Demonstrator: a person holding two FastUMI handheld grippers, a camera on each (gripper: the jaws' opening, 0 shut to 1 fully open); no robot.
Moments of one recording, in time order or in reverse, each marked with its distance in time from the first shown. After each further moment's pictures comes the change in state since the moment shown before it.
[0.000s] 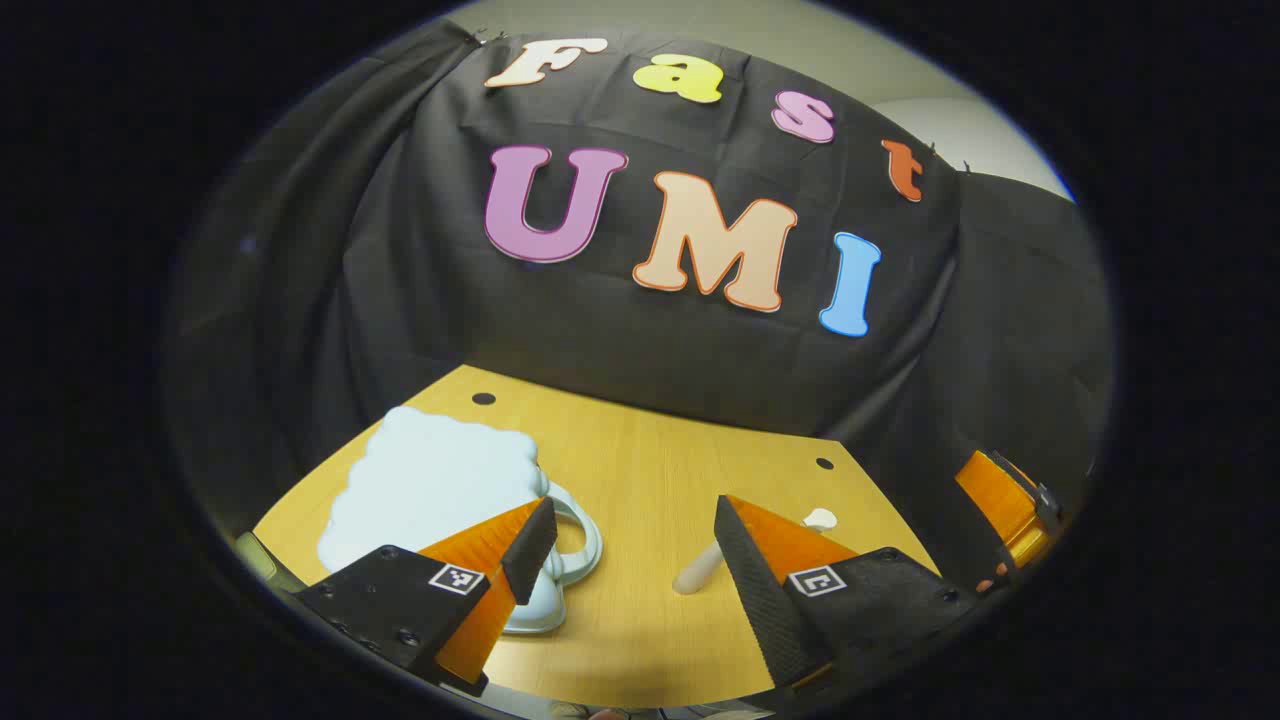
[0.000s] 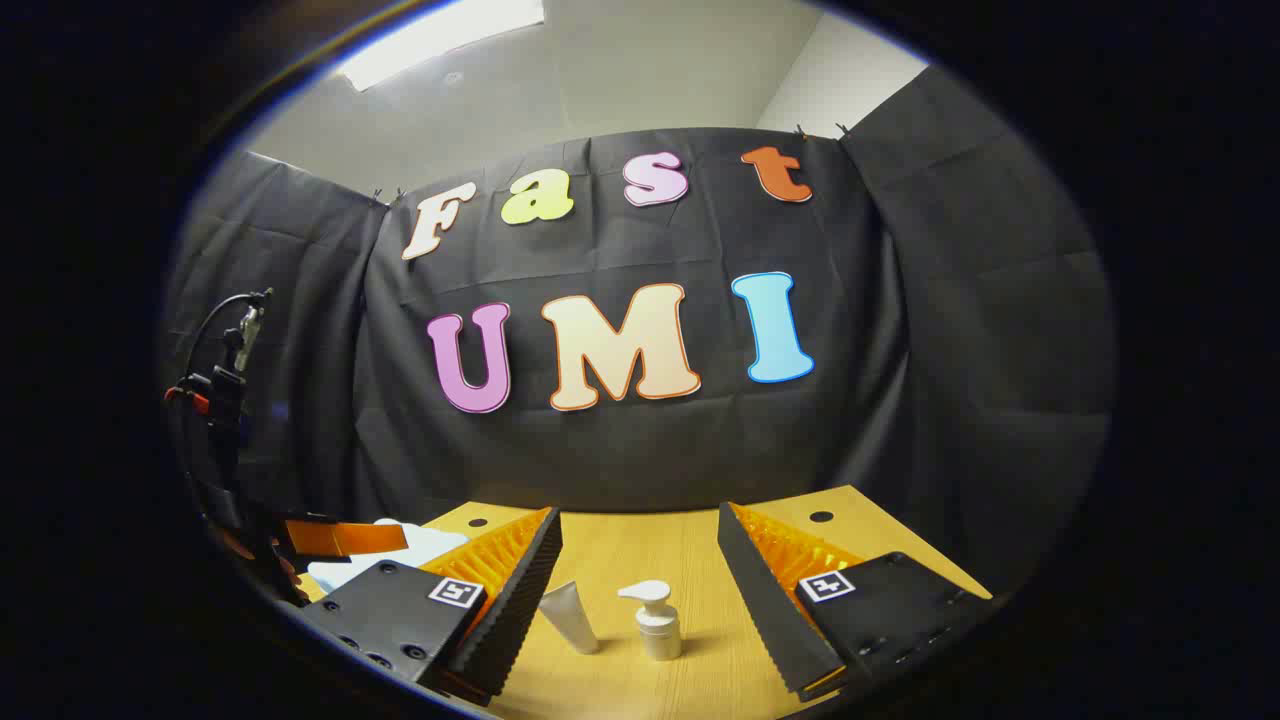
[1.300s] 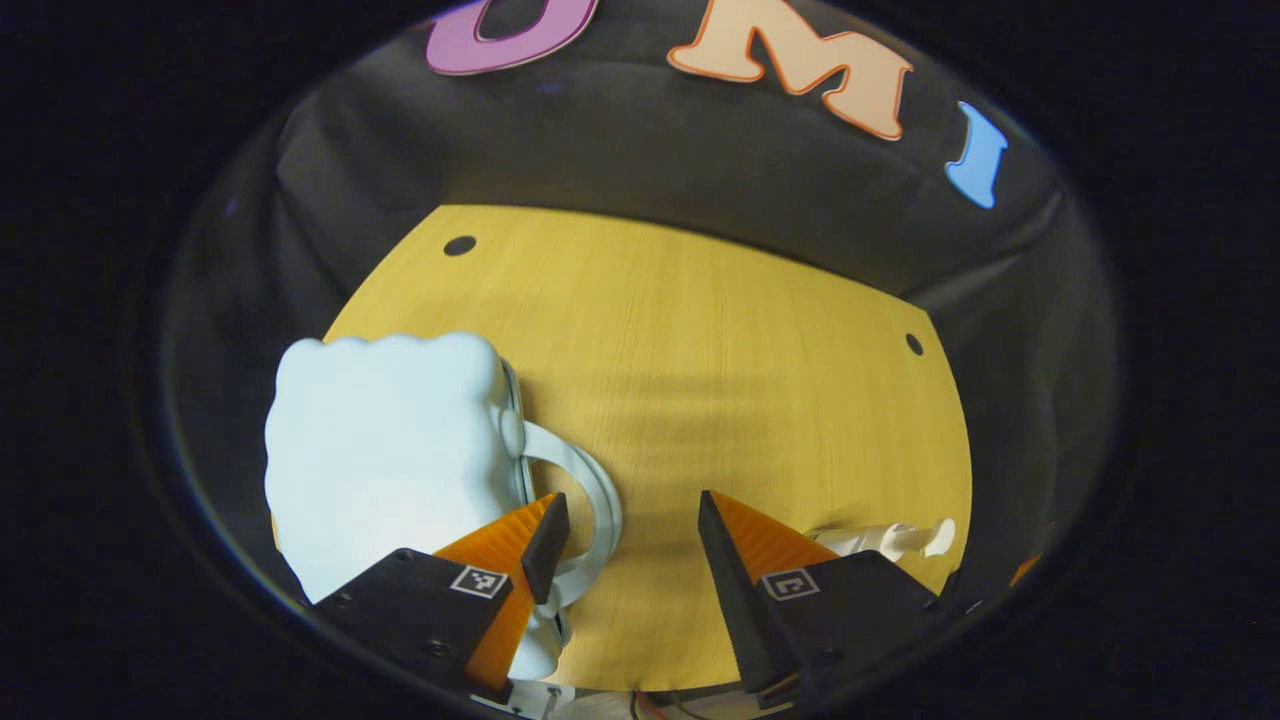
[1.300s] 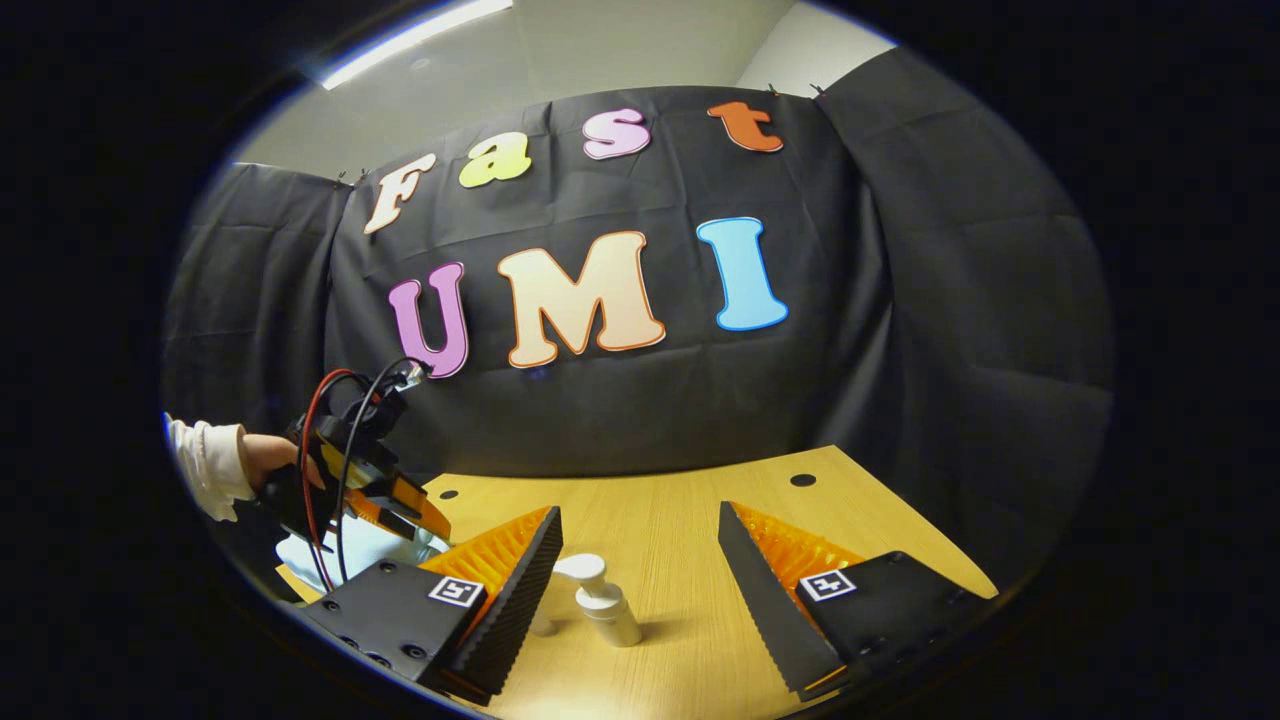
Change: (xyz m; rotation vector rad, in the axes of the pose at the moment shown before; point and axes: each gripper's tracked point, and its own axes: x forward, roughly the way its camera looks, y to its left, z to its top) left arm 0.151 0.036 -0.072 -0.029 0.701 0.145; right arm 0.033 -0.066 -0.054 0.036 0.119 -0.045
